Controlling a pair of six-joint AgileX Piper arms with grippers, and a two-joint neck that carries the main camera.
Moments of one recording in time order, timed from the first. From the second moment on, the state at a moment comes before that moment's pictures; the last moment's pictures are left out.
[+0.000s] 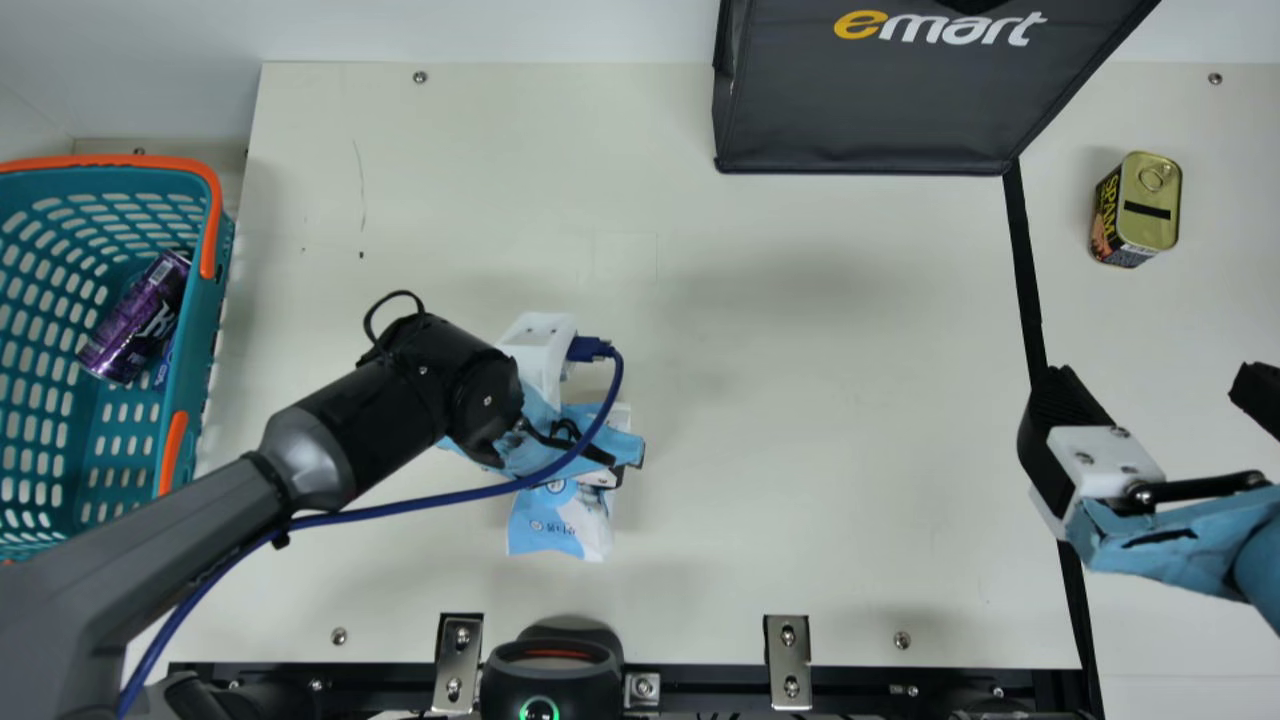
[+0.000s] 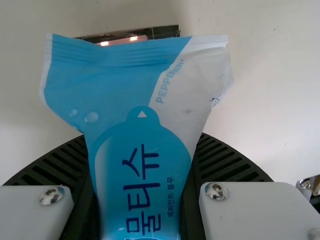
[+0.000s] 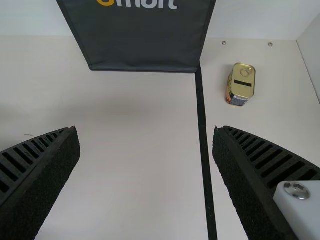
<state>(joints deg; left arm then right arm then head) -43.3 98.8 -61.2 -17.6 54.3 -24.0 0.6 42.6 -69.8 -0.8 69.5 0.0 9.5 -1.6</state>
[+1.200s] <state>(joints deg) -48.1 107.4 -73.5 -17.5 45.6 -30.5 0.6 42.6 -69.8 -0.8 69.5 0.0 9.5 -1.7</state>
